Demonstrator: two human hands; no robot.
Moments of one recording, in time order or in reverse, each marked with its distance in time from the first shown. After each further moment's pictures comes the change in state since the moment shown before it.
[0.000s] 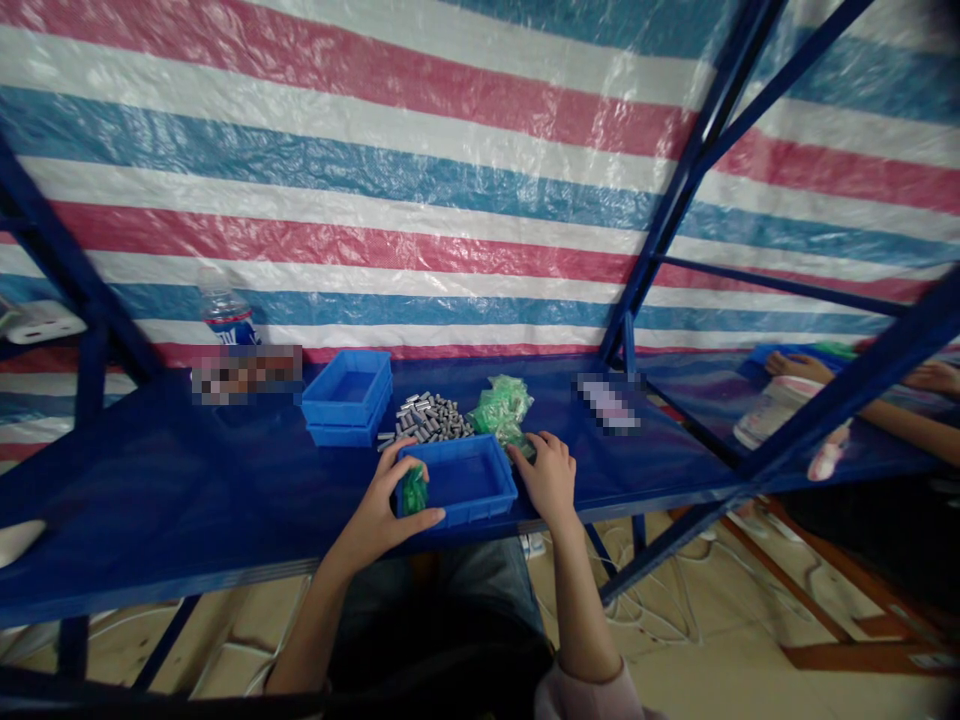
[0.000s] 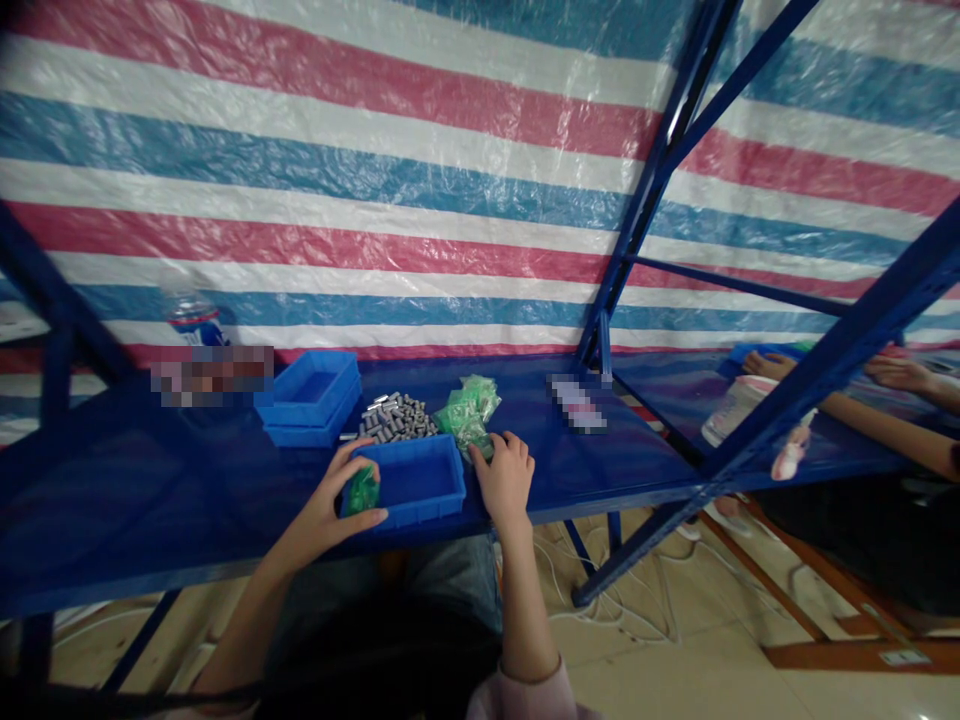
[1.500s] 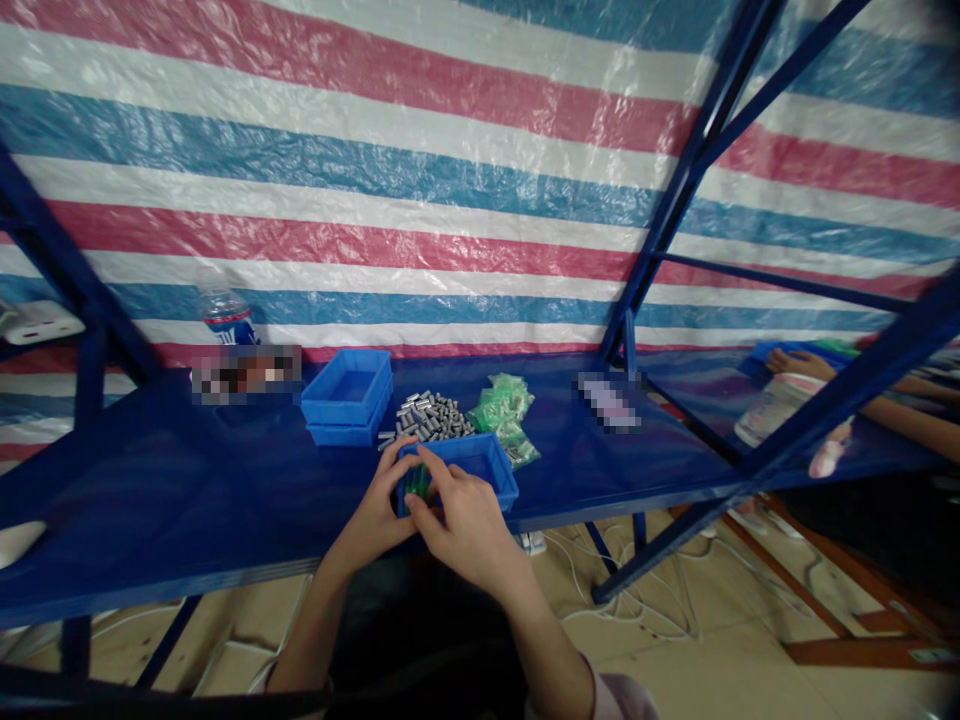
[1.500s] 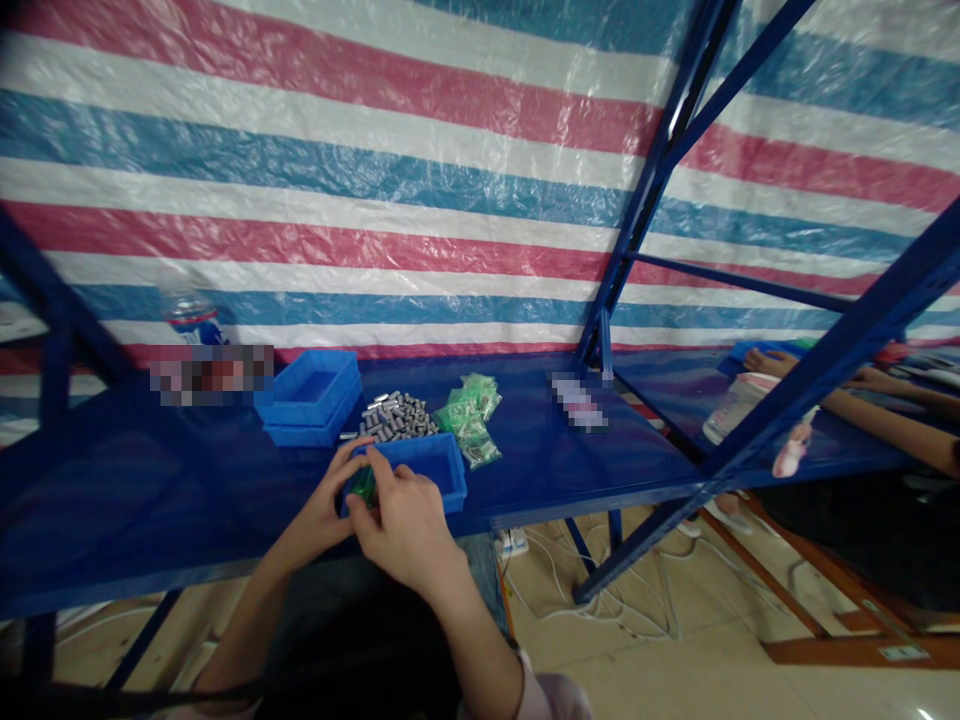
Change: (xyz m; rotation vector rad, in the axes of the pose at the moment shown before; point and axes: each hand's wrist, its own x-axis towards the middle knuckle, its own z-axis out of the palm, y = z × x) left_hand 0.000 -0.012 0.003 -0.035 0.044 0.106; right_hand -0.063 -0.105 -0.043 0.328 -0.337 -0.575
